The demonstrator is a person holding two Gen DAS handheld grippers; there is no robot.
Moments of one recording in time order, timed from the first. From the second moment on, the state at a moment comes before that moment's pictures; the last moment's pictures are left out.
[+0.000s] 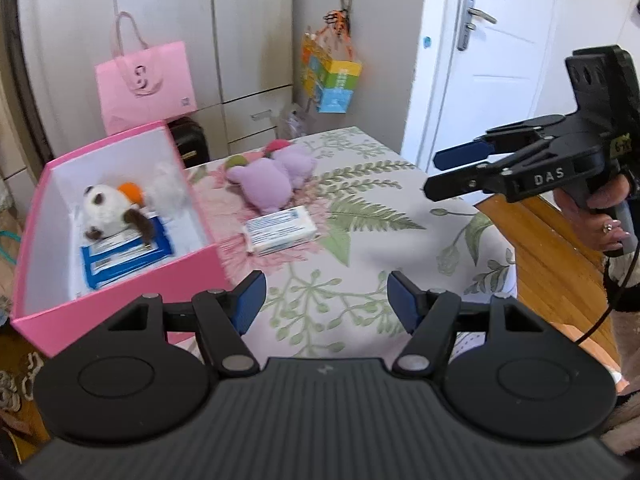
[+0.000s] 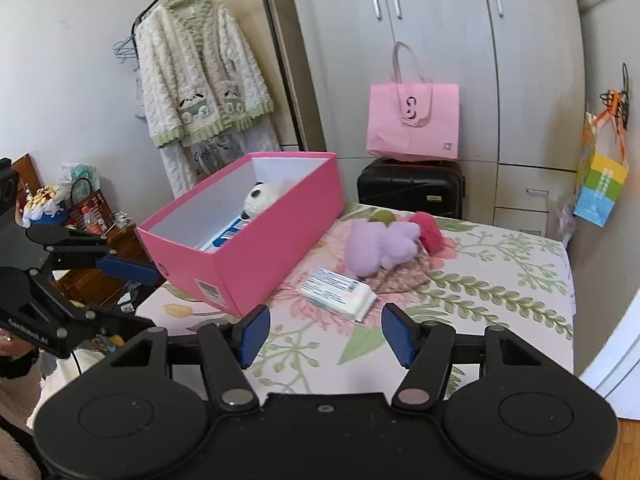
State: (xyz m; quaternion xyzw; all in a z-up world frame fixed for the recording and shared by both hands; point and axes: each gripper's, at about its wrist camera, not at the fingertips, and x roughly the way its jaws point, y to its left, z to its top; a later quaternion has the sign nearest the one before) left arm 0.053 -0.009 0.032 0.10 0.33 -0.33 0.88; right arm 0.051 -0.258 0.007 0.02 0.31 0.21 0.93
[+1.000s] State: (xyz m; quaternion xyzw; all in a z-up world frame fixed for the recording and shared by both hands) left arm 0.144 -0.113 -0.070 0.07 0.25 -0.17 0.95; right arm 0.166 -0.289 -0.071 -0.03 0.29 0.20 0.94
